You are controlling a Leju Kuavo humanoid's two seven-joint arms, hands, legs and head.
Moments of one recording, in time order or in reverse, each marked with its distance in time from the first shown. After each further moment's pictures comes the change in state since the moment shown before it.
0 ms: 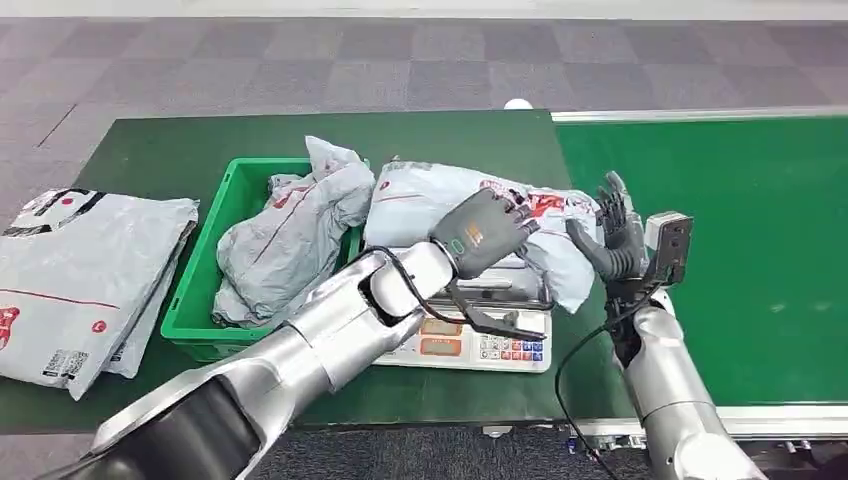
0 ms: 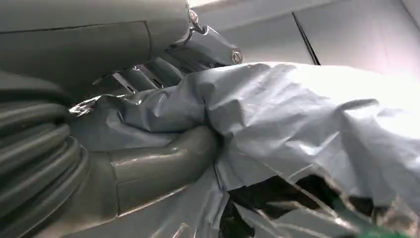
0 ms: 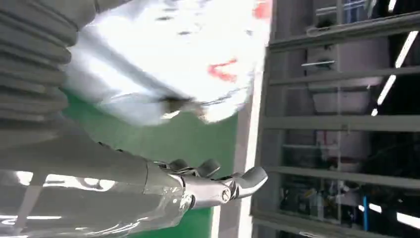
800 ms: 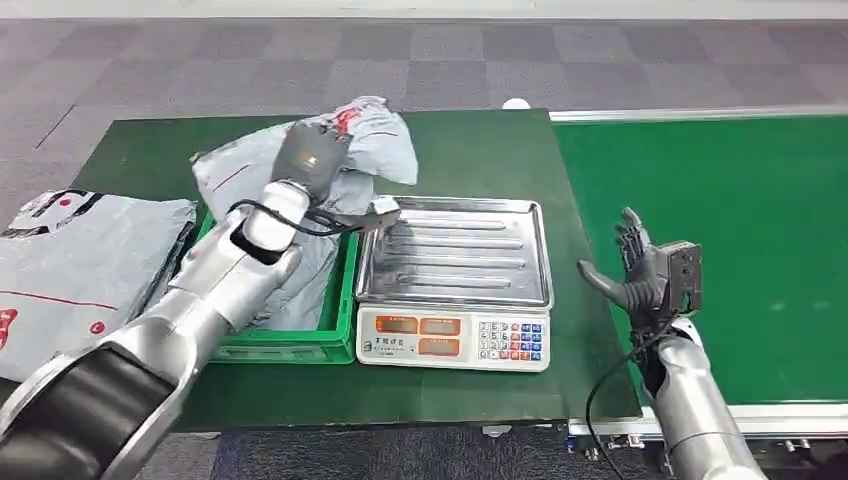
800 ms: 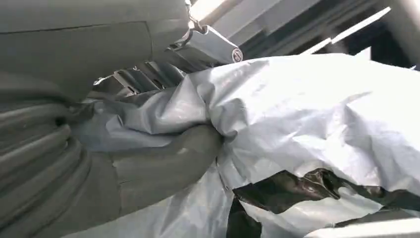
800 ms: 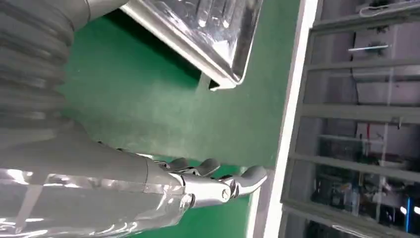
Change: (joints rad) left arm 0.000 0.318 0.333 0.000 -0.134 -0.101 0.231; right arm 0.101 -0.082 -0.025 -0.039 0.031 -0.003 0.047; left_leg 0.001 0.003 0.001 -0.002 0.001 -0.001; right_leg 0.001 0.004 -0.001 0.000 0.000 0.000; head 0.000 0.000
